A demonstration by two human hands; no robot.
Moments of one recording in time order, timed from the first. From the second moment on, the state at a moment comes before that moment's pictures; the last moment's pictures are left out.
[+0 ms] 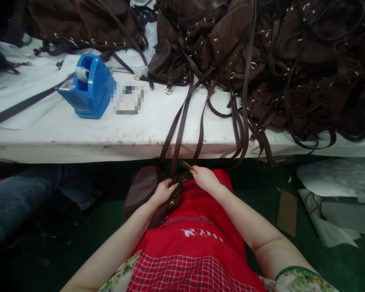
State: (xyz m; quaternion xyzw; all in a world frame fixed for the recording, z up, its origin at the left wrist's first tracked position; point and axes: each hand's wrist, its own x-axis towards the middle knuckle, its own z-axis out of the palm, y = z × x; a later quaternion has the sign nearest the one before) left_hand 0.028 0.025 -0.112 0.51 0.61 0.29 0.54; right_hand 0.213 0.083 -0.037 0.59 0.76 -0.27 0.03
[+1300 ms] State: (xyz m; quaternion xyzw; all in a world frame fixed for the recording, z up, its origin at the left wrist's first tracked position) left_hand -0.044 -0.003 -0.034 0.63 0.76 0.05 0.12; right_hand 0.156 0.059 -0.067 0.40 0.86 -0.31 -0.04
